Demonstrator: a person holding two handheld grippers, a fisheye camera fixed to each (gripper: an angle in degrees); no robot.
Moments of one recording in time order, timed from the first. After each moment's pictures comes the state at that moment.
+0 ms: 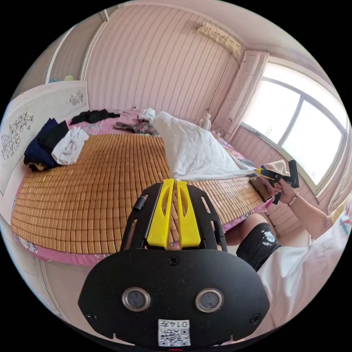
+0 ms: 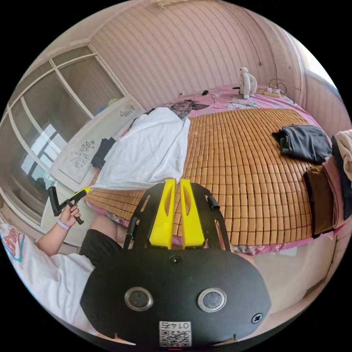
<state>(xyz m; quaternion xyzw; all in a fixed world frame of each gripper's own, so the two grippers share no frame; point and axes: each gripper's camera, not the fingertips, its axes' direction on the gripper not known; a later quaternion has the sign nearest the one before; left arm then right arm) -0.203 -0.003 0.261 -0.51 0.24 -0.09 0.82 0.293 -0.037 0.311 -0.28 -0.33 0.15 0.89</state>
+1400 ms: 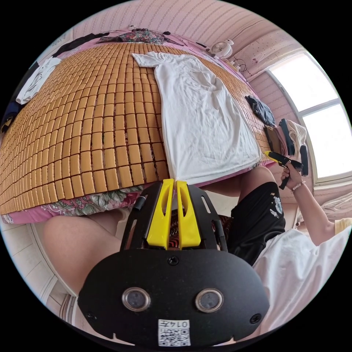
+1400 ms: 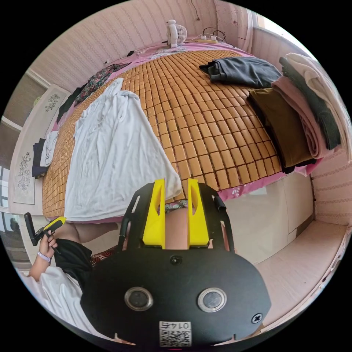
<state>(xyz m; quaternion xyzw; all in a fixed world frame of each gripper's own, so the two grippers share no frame) -0.077 0.076 0.294 -0.69 0.26 -0.09 0.66 0.316 -0.079 0.344 -0.45 -0.17 0.18 0.86</state>
